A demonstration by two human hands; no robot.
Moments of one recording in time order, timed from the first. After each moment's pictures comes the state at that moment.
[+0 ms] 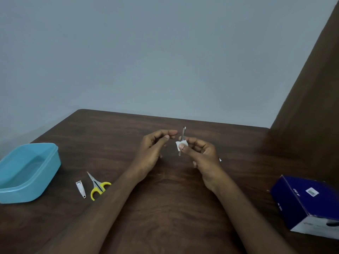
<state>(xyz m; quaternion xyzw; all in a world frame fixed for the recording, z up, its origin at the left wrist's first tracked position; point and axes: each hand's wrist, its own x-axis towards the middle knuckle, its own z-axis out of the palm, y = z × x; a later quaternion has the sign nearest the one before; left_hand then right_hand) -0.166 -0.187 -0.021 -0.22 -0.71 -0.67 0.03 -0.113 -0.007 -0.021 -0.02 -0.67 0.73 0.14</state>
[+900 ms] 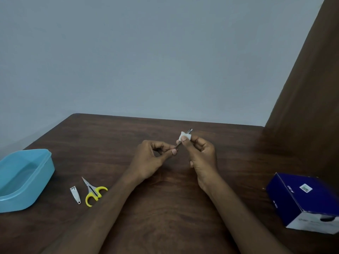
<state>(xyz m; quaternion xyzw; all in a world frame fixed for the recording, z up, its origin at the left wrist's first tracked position) -0.165 -0.185 -0.025 -0.27 -0.78 -0.56 0.07 -0.113 -0.014 -0.016 -0.07 -0.63 0.74 0.21</state>
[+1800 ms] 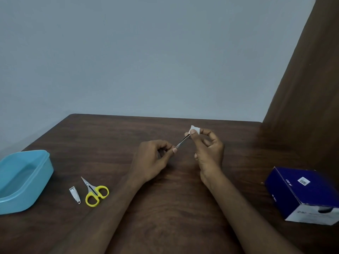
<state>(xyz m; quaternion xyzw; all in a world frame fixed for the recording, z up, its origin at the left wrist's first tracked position) -0.165 -0.181 -0.033 -0.28 -0.85 -0.41 0.16 -0.116 -0.007 -0.015 -0.14 -0.58 0.75 0.30</state>
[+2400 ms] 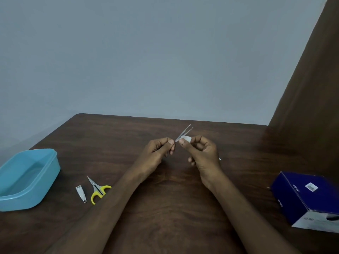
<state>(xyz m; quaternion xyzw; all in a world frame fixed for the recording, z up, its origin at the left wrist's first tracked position) -0.164 -0.187 -0.016 -0.28 -0.75 -0.59 -0.03 -0.111 -0.017 -0.014 -0.06 -0.64 0.74 0.19</state>
